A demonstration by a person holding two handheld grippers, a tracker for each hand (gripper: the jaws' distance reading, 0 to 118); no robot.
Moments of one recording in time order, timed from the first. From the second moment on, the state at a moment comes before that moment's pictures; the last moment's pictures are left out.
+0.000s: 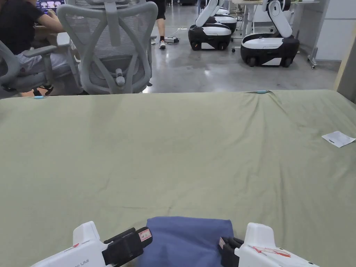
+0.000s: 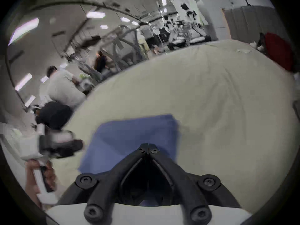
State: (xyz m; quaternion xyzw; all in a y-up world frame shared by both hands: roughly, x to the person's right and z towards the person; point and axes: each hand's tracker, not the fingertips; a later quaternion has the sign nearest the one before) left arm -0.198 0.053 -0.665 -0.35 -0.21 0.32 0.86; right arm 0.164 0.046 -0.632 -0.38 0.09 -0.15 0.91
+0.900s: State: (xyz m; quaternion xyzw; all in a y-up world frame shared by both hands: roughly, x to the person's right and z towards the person) left arm -0.345 0.058 -0.688 -0.35 -0.18 0.35 0.85; right arm 0.016 0.104 -0.634 -0.31 0.14 -0.01 0.94
